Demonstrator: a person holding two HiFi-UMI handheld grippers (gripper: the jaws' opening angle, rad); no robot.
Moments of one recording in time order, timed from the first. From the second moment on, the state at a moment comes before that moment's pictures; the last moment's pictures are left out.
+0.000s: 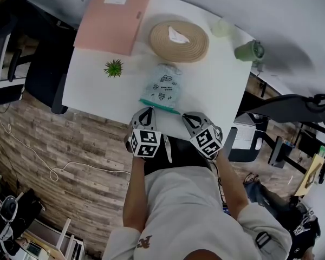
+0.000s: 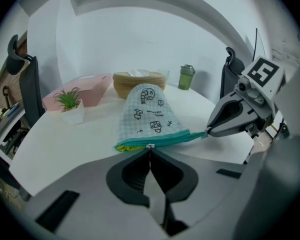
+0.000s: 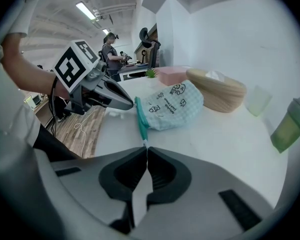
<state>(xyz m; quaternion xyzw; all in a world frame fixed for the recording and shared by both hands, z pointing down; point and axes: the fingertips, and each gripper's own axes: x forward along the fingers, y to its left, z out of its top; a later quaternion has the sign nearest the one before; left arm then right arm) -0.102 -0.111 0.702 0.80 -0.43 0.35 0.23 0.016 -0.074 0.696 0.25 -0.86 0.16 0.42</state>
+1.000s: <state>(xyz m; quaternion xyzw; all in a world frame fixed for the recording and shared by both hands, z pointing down) -0.131 -0.125 0.709 0.80 -0.44 0.35 0.23 0.024 -0.080 0.706 0.28 -0.84 0.16 0.44</state>
